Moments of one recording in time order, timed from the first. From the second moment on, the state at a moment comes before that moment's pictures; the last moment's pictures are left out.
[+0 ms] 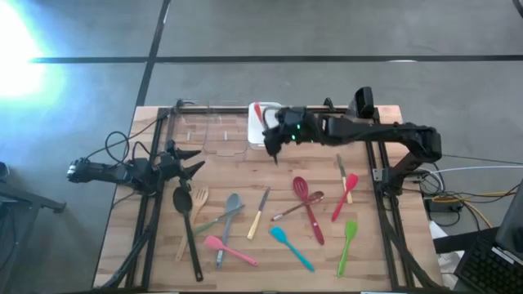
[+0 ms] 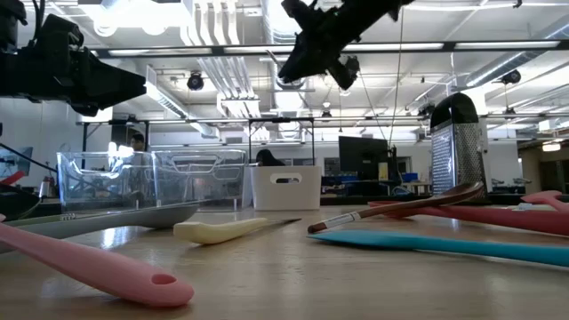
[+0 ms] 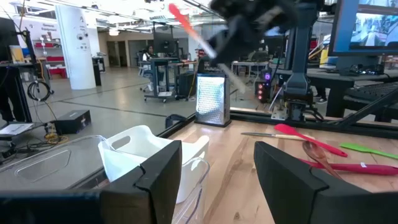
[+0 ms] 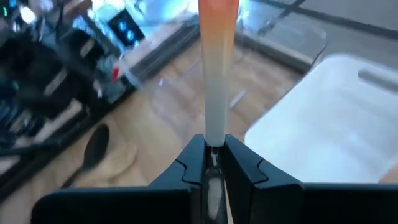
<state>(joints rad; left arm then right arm) -0.15 0.04 0.01 0.07 -0.57 0.05 -0.25 1.61 1.32 -0.23 0.11 0.56</state>
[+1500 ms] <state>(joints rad) -0.15 0.04 0.01 0.07 -0.57 0.05 -0.52 2.16 1.75 -0.47 0.10 0.48</state>
